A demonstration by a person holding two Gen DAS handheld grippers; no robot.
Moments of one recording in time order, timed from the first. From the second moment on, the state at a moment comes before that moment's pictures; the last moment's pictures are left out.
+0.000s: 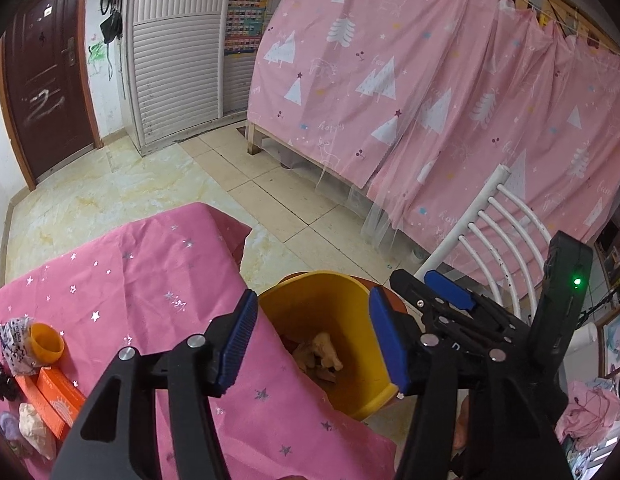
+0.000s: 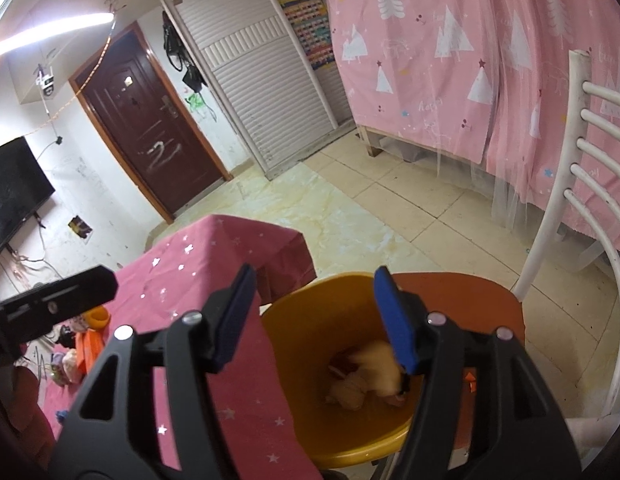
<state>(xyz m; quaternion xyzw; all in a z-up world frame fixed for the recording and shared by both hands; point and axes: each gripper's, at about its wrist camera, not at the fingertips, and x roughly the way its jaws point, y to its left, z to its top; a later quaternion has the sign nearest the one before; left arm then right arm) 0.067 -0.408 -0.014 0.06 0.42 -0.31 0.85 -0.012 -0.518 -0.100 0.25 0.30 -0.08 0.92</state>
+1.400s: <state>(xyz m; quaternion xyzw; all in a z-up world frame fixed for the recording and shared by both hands) 0.077 -0.105 0.019 0.00 0.38 -0.12 0.92 0.041 -0.271 -0.056 0.09 0.33 0.14 0.93</state>
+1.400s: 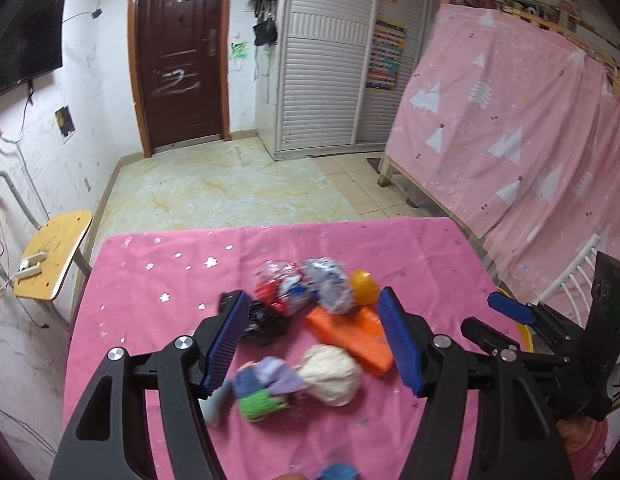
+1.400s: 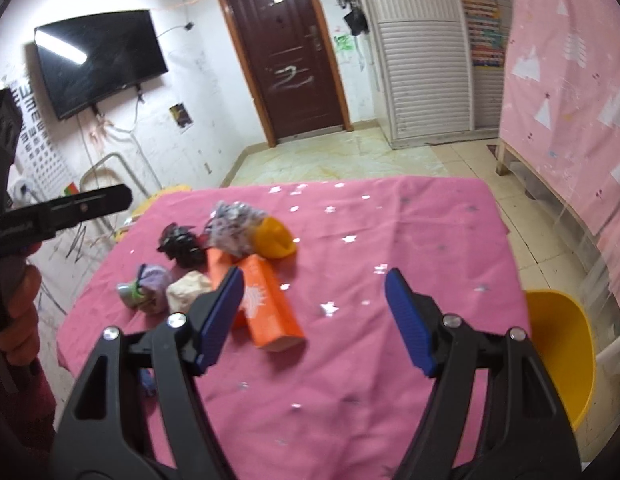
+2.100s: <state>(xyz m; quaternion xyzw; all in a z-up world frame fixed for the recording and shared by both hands) 0.074 -0.074 -0.053 0.03 0.43 -0.18 0.88 0.047 -0.206 -0.061 0.03 0.36 0.16 0.92</state>
